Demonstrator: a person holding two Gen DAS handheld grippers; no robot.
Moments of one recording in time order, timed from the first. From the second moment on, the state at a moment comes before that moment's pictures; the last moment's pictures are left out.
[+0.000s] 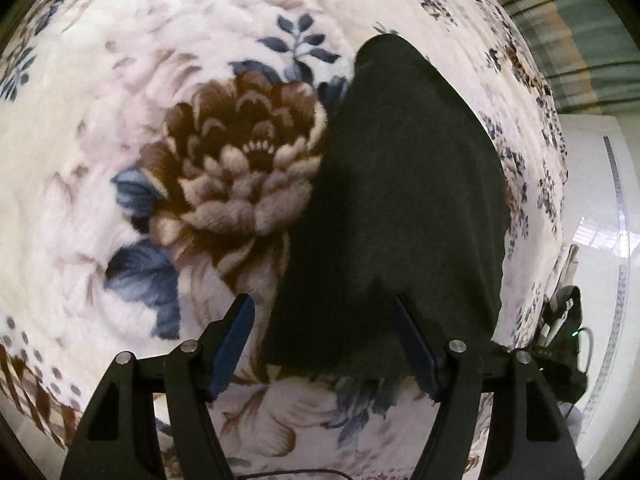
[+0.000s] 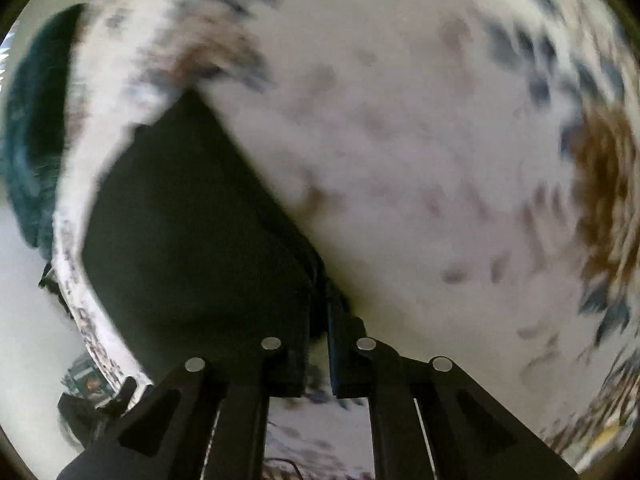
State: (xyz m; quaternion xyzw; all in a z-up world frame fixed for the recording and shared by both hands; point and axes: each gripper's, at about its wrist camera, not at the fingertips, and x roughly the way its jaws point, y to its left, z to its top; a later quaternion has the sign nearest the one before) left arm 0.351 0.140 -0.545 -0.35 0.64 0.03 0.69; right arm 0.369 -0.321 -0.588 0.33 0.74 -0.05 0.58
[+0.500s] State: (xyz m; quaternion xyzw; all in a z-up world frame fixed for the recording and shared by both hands) left arm 0.342 0.144 -0.555 -0.39 0.62 0.02 0.68; right arm 0.368 -0.312 -0.593 0.52 0.58 0.10 0.62
